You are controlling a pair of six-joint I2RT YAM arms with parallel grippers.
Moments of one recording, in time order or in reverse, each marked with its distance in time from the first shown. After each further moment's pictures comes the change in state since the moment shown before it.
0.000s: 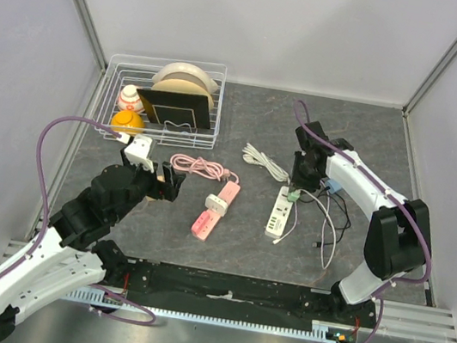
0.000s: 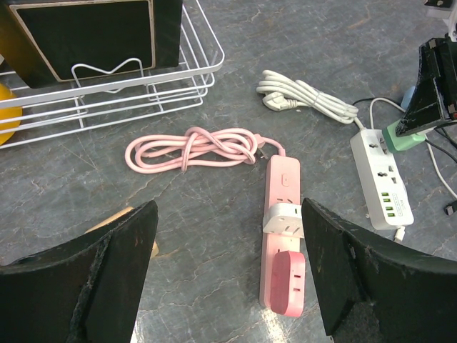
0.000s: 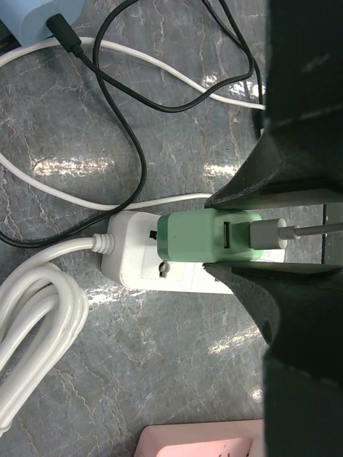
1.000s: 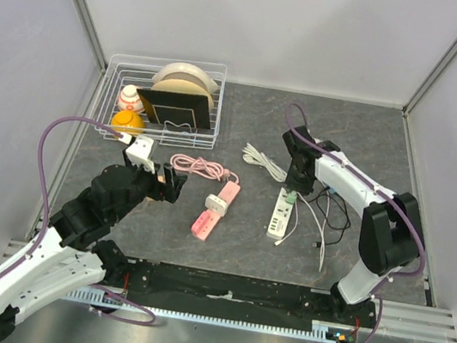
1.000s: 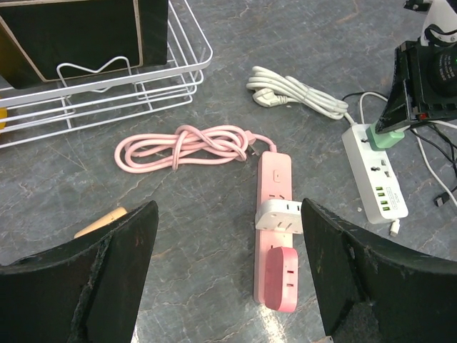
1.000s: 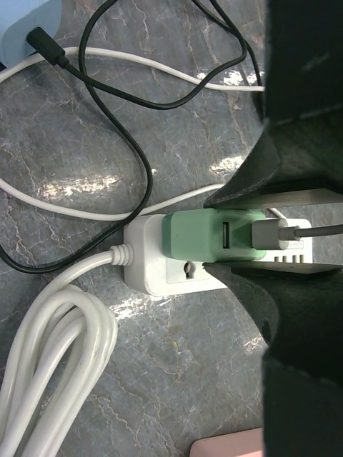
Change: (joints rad) left arm 0.000 0.001 0.000 0.000 0.032 0.000; right arm 0.068 0.064 -0.002 0.001 0.150 0.167
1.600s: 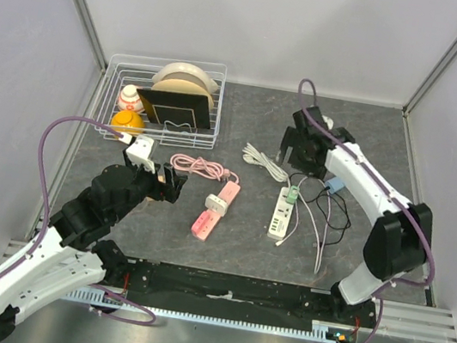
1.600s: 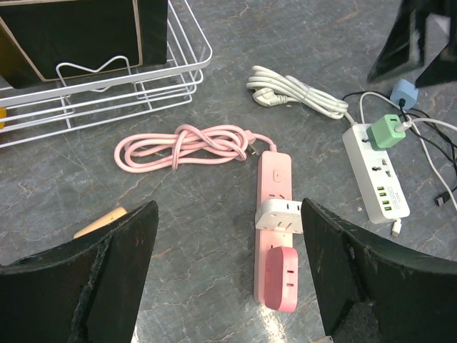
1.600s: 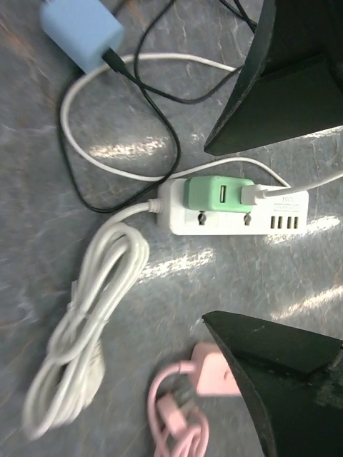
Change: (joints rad) left arm 0.000 0.001 0.000 0.000 0.005 0.000; right arm -0.016 -0.042 0.127 0.007 -0.028 -0.026
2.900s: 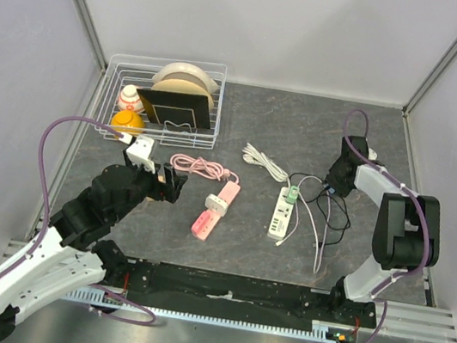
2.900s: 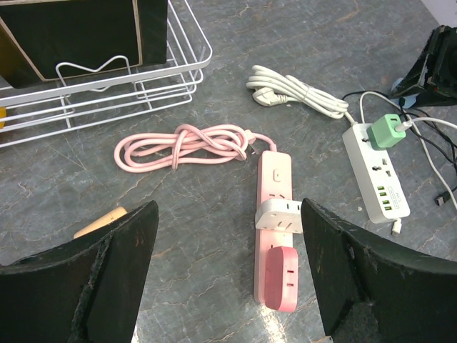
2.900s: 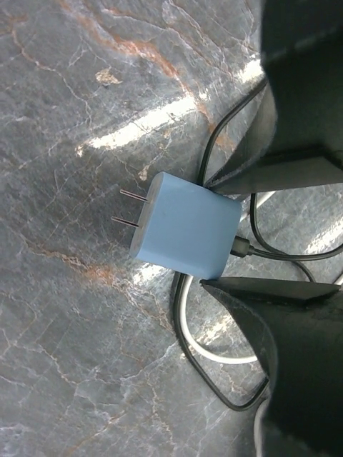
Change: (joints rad) left arm 0.000 0.001 0.000 0.000 0.000 0.000; right arm -0.403 0.014 -0.376 0.448 -0.030 -0.035
